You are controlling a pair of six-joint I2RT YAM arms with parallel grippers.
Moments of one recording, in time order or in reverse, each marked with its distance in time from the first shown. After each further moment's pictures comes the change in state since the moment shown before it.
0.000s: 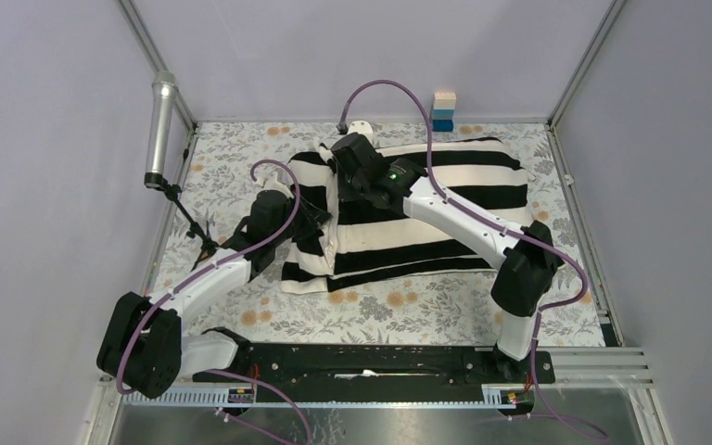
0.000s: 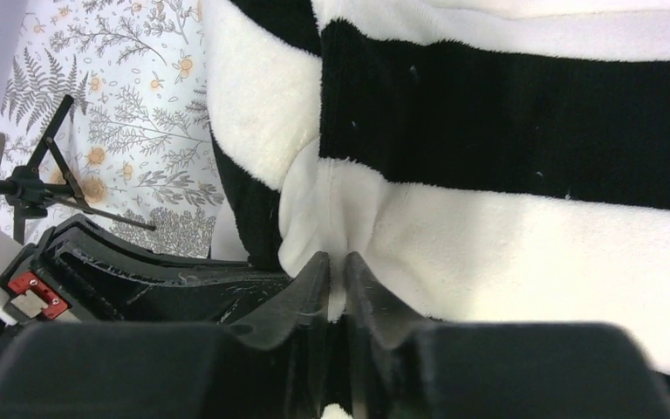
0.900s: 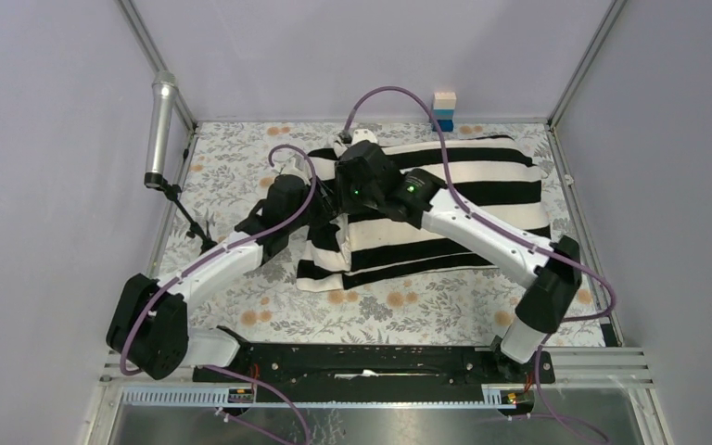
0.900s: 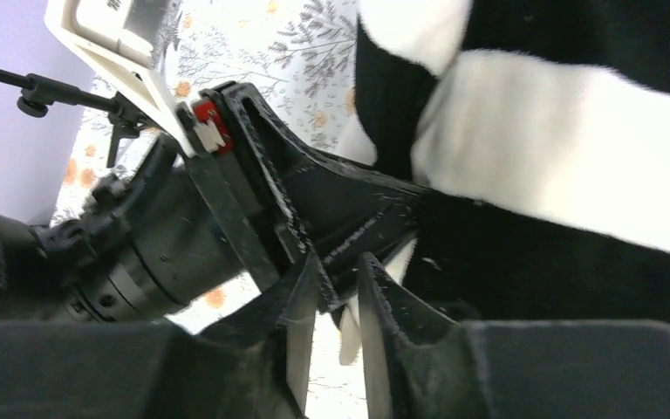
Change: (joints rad) left arm -0.077 0.110 0.163 -0.065 -0.026 -0.014; right arm 0.053 -0.118 -0.073 -0.021 -0.142 0.040
